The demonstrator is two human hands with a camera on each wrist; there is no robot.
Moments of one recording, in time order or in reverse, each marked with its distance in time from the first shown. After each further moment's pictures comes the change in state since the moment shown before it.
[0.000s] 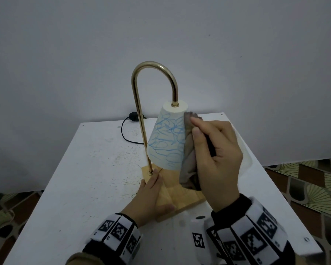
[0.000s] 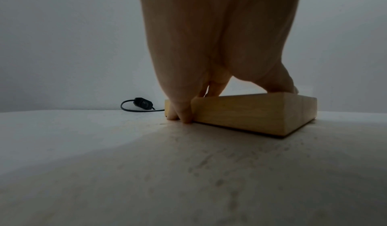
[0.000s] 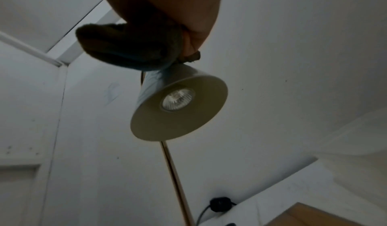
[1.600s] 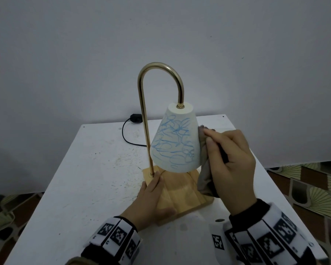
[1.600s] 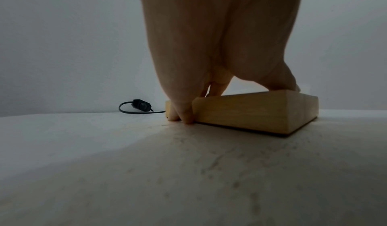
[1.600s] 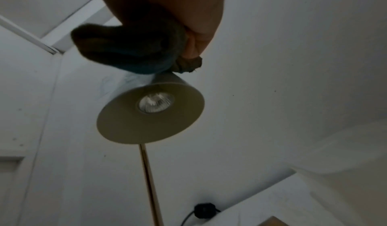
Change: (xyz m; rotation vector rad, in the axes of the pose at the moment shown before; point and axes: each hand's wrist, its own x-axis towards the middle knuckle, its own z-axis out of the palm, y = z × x) left_hand -0.011 0.015 -0.010 0.014 -0.042 -0.063; right_hand -0.004 0.025 -0.021 -0.130 -0.082 -0.006
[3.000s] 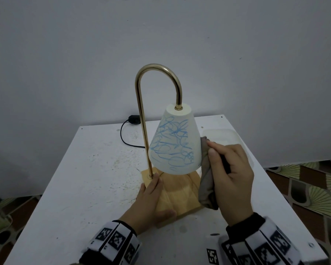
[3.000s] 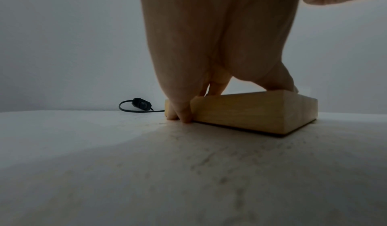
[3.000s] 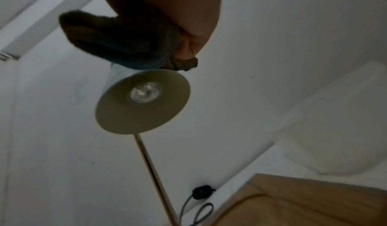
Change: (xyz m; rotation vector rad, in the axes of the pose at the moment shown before) left_hand 0.001 0.000 0.001 -0.019 -0.003 -0.011; right_hand -0.020 0.007 0.000 0.120 0.024 0.187
